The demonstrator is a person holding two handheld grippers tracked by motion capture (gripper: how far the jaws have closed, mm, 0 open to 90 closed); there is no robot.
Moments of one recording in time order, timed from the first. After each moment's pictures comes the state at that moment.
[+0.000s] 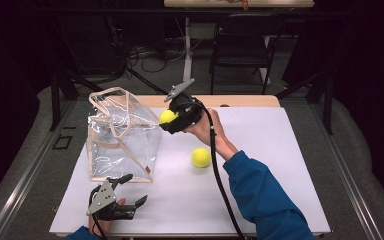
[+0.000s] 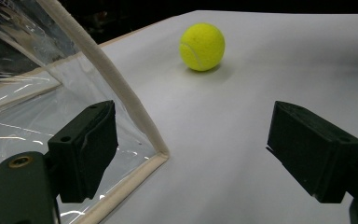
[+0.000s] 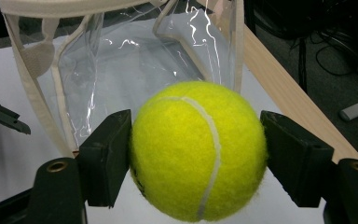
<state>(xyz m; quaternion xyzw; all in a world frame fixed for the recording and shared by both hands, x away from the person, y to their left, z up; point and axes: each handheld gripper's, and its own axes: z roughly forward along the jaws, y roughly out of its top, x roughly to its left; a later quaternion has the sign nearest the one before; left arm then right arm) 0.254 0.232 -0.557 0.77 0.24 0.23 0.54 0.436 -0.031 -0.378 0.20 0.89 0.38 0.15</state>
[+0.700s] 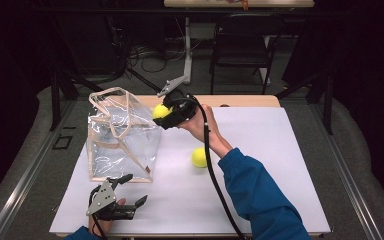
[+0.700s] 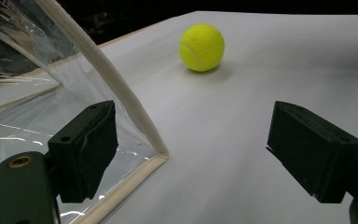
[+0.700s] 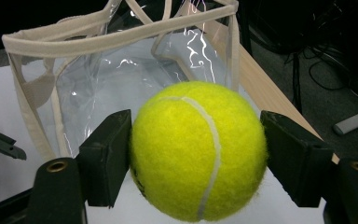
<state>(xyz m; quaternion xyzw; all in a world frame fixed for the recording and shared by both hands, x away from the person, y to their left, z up) 0.254 0.232 -0.557 0.77 0.23 0.23 0.54 0.440 -0.017 -0.369 0.19 0.88 0.40 0.16</state>
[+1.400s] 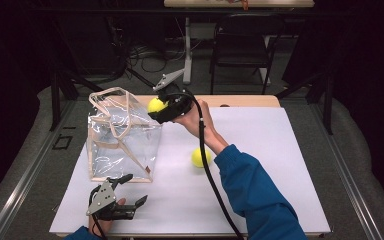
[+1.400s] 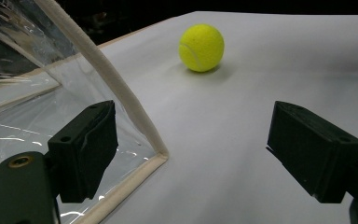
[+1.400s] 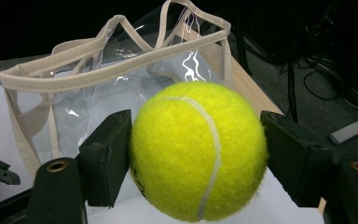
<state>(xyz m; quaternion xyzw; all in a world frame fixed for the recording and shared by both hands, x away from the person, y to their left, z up) 0.254 0.232 -0.557 0.77 0.23 0.23 0.54 0.447 -0.007 -0.359 0.19 0.87 0.42 0.17</state>
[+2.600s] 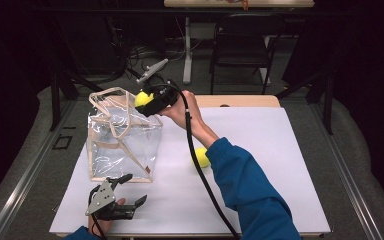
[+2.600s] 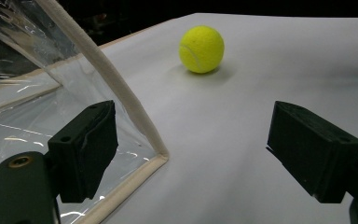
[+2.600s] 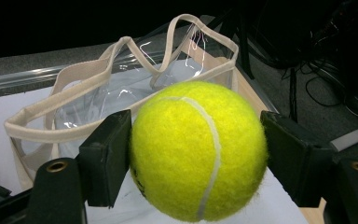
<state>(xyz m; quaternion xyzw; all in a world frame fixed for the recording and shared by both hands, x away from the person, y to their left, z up) 0.255 0.233 -0.557 0.77 0.23 0.23 0.54 0.456 0.028 -0.339 0.18 0.88 0.41 0.17</state>
